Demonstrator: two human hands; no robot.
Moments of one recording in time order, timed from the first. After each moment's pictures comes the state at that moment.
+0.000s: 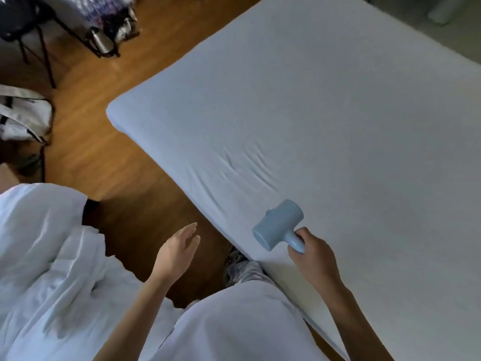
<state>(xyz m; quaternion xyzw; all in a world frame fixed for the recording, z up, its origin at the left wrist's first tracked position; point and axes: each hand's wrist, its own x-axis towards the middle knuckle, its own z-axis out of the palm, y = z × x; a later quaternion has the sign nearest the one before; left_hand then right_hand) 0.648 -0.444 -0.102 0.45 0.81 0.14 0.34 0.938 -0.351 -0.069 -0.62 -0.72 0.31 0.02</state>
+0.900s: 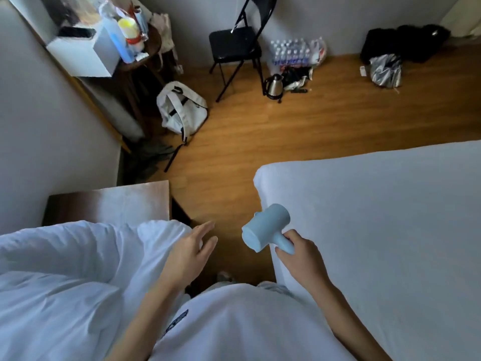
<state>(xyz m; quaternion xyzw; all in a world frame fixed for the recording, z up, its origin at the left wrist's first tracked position) 0.160 -0.401 -0.032 0.26 0.89 0.30 0.23 0.306 -0.188 -0.037 -0.32 -0.88 0.35 -0.05</state>
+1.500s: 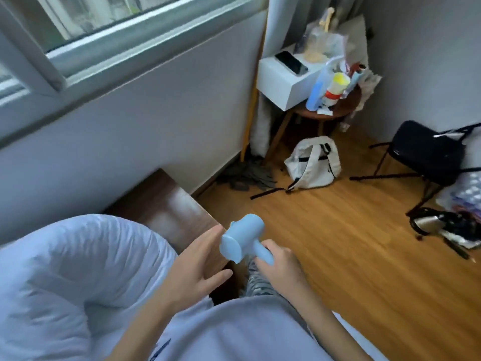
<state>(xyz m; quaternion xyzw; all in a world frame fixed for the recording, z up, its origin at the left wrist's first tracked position) -0.082 -0.448 -0.031 0.00 0.89 0.45 0.03 -0.161 -0.235 -0.039 0.12 -0.91 0.32 -0.22</state>
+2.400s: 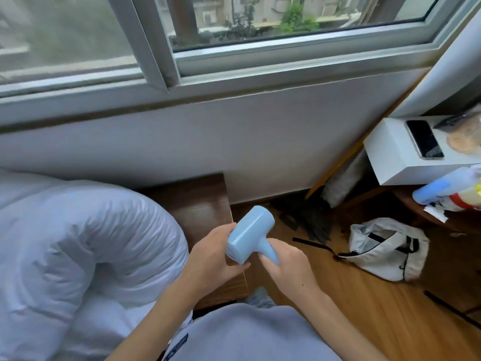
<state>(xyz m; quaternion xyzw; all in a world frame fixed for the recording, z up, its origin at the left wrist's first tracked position) -0.210 -0.456 -0.027 -0.28 0.89 0.34 -0.13 -0.360 -0.325 -0.030 0.45 -0.81 0.28 -0.24</state>
